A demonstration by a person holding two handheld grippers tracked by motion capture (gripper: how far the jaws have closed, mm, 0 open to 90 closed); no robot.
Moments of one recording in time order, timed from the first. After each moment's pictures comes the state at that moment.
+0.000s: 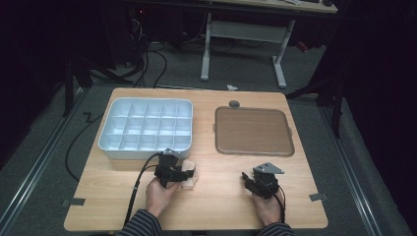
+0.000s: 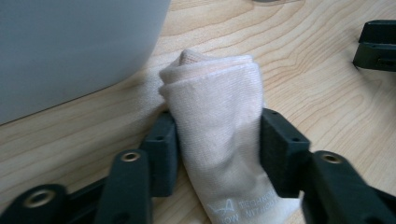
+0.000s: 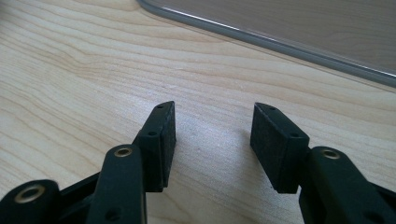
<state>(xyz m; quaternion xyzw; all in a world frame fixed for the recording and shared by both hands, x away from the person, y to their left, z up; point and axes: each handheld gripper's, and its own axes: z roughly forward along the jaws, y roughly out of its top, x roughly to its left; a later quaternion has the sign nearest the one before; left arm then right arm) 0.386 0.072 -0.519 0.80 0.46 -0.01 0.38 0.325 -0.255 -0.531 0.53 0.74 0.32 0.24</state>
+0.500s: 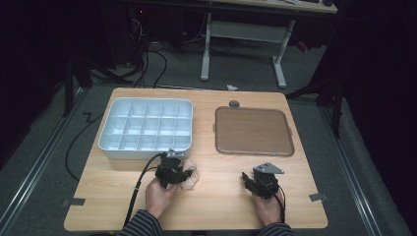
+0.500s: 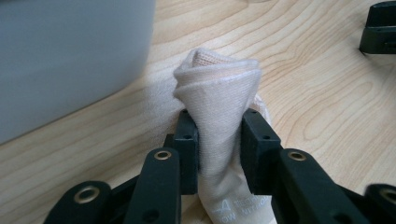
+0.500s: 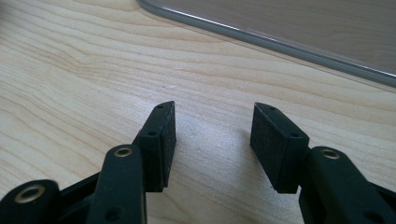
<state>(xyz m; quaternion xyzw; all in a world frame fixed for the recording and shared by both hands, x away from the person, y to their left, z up) 0.376 0.065 -0.508 0.82 0.42 0.04 0.37 0.325 -0.255 -0.531 0.53 0.74 0.32 0.24</state>
